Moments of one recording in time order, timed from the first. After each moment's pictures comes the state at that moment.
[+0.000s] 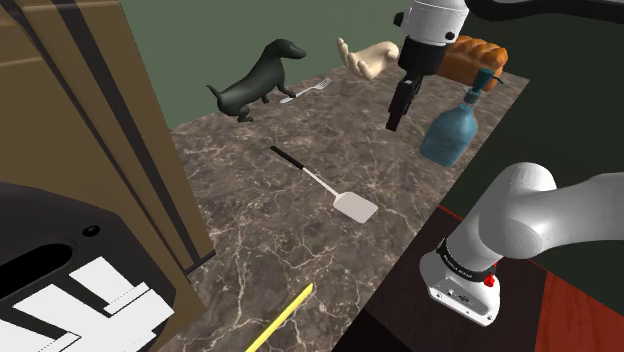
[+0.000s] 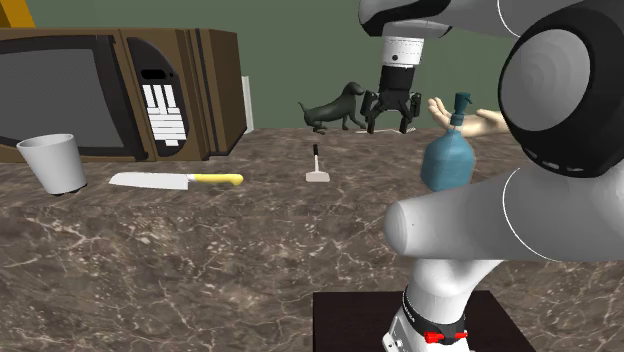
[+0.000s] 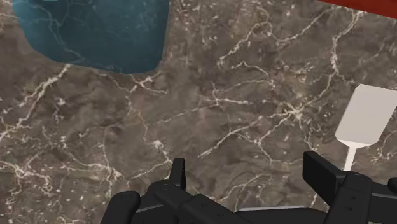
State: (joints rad) arm 0.01 -0.83 0.07 -2.42 0.11 1.57 -0.15
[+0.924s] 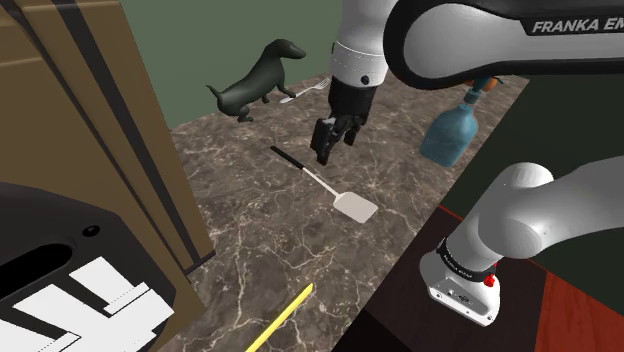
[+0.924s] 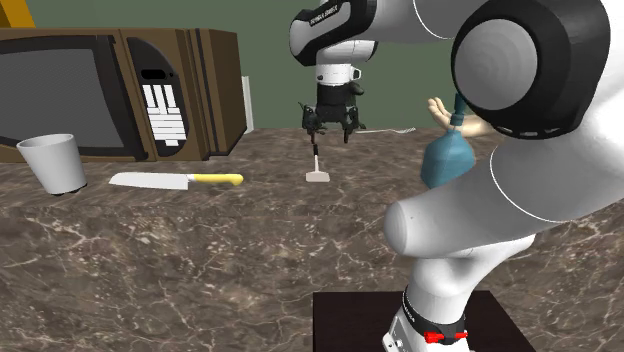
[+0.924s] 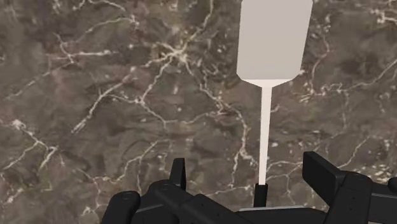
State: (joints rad) arm 0.00 -0.63 0.42 -2.36 0.24 1.82 0.29
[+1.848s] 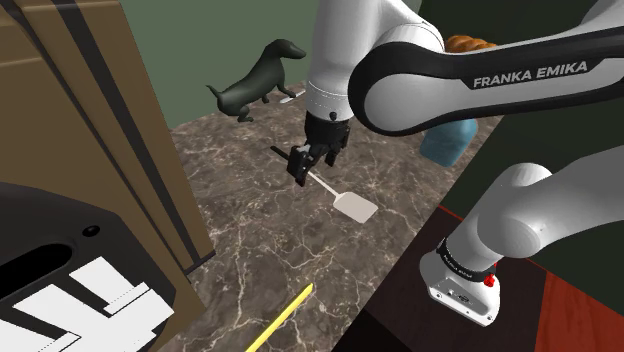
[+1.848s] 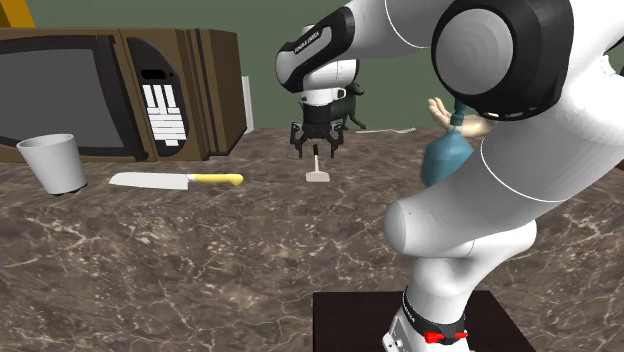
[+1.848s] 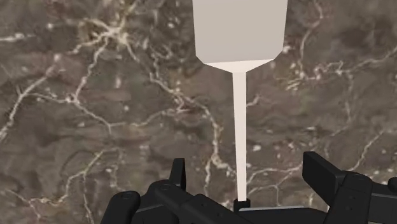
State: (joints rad) arm -0.02 -0.52 0.53 -2.40 0.24 1.99 0.41
